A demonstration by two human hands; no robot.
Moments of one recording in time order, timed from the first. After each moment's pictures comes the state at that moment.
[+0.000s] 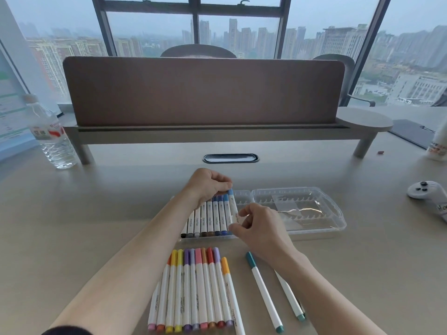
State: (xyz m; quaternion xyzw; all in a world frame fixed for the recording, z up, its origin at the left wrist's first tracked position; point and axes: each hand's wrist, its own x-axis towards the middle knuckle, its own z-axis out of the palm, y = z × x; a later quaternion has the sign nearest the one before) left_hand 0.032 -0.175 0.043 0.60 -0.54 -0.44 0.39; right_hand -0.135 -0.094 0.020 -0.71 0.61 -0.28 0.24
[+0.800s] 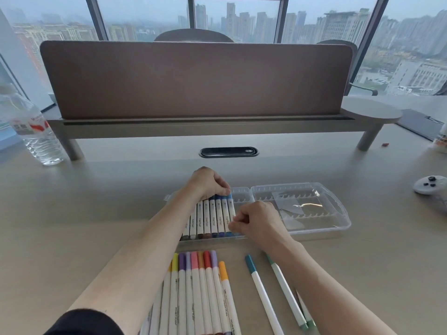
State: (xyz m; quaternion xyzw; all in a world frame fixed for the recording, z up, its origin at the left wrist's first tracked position) left_hand 0.030 -0.216 0.024 0.69 -0.63 -0.30 0.19; right_hand -0.137 -0.132 0.011 -0.75 0.59 -0.17 0.22
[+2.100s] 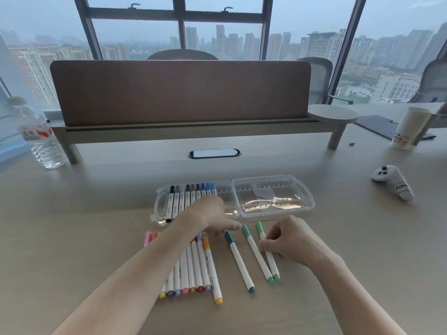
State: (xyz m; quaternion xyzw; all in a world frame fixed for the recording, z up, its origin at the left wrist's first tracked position) left_hand -0.031 -0.083 0.042 0.64 -0.73 -0.24 0.00; right_hand -0.238 -0.041 0.025 -0.67 0.68 -0.12 0.26
